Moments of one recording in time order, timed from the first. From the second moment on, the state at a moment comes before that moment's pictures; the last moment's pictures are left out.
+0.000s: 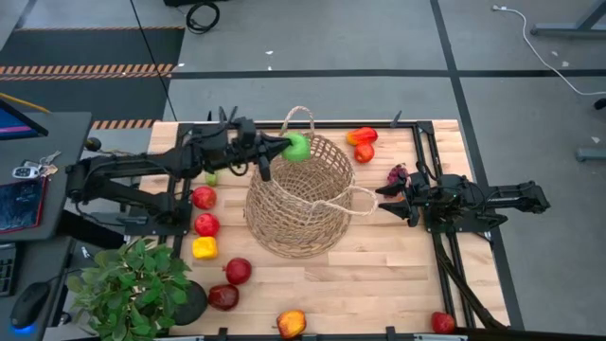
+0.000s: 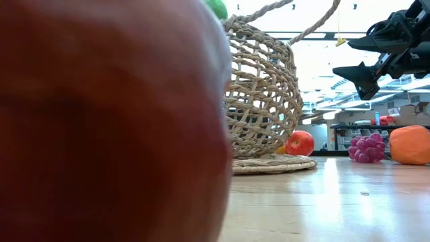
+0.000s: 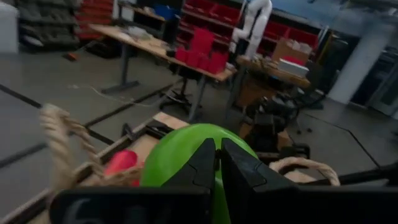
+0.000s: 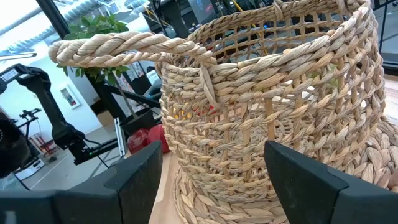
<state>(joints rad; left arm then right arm) 0.19 1.20 0.99 0.18 -0.13 -0.31 0.02 0.02 0.01 0.03 0.03 0.43</state>
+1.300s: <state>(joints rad) 0.17 1.79 1.49 -0.38 -0.08 -0.03 0.02 0.02 0.01 0.03 0.02 0.43</state>
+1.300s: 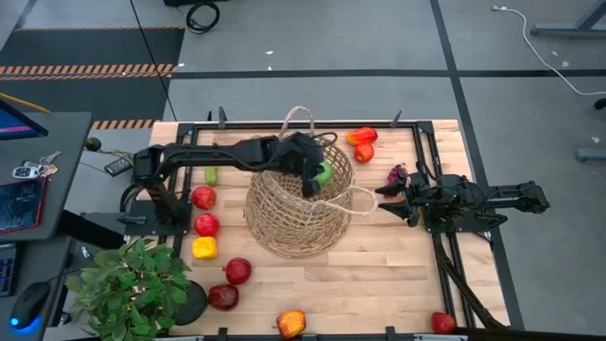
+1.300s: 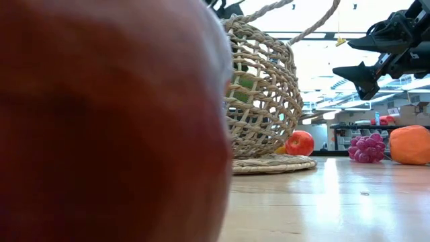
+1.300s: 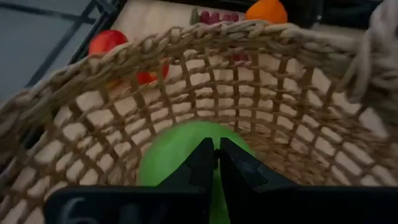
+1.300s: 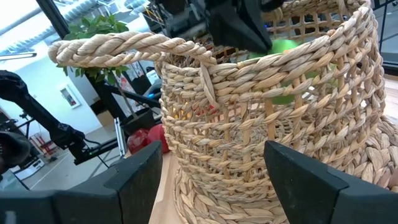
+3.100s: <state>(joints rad) 0.12 1.41 1.24 -0.20 -0.09 0.14 0.02 0.03 0.01 0.05 0.02 0.43</state>
